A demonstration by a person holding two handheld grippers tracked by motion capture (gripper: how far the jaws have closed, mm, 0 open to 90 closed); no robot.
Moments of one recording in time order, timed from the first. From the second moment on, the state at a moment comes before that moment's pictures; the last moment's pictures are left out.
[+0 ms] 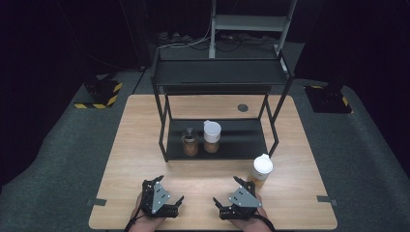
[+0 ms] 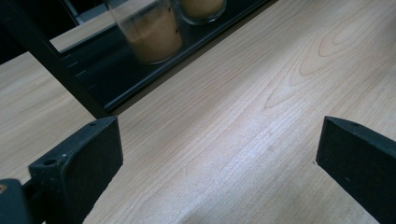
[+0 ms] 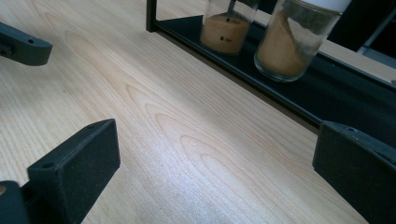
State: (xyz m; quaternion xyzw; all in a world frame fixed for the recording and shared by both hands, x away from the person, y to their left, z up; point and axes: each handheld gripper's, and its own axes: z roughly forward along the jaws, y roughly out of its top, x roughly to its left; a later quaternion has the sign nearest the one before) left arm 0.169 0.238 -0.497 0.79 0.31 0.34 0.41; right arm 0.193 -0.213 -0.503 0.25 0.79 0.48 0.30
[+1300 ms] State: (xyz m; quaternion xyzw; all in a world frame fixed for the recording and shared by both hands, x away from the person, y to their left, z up) left arm 0.170 0.236 -0.496 0.79 0.30 0.34 0.41; right arm 0.183 -0.255 -0.468 0.24 0.74 0.55 0.31
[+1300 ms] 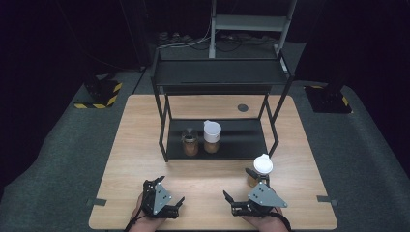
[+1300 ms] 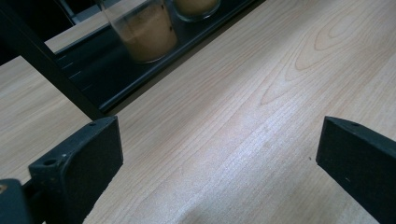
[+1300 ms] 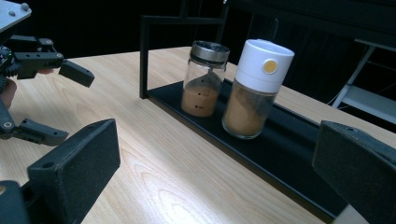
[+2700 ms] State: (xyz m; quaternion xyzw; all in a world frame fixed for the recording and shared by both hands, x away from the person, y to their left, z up) left arm 0.171 0.238 -0.496 0.80 0.30 0.34 0.41; right arm 0.186 -0.302 -0.455 0.29 0.71 0.54 0.35
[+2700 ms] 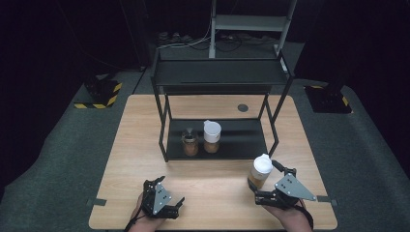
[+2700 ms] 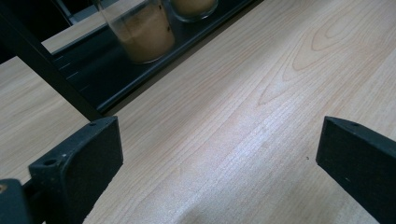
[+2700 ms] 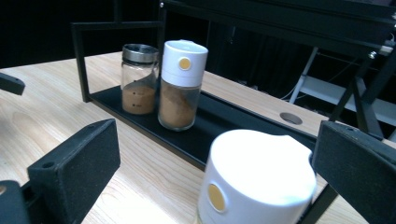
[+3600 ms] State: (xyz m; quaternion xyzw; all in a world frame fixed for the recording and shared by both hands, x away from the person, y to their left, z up) left arm 0.171 0.238 -0.496 0.80 0.30 0.33 0.41; right arm 0.195 -0.308 -0.471 0.33 0.70 0.53 0.35
